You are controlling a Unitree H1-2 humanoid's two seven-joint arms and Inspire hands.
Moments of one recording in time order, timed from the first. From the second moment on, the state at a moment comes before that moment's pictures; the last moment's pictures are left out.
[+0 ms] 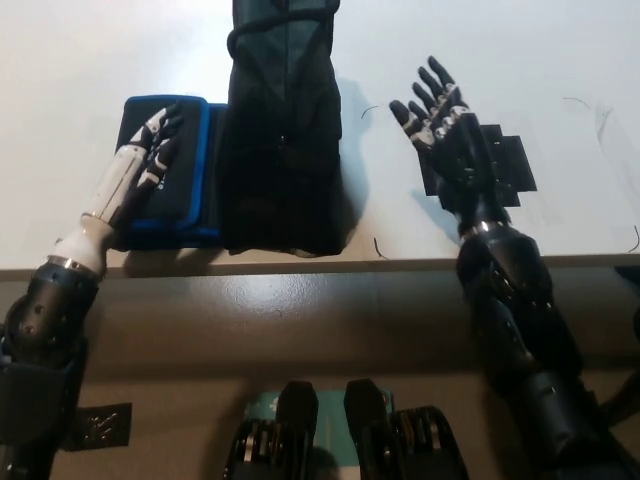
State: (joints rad) left_arm -0.55 0.32 0.01 0.38 0.16 -0.25 -0.14; right_arm -0.75 0.01 -0.08 0.71 0.28 -0.34 0.10
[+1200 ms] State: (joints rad) left_arm -0.17 0.33 0.19 0.37 -0.02 -0.42 -0.14; right_arm -0.27 -0.11 -0.11 0.36 0.17 -0.40 0.13
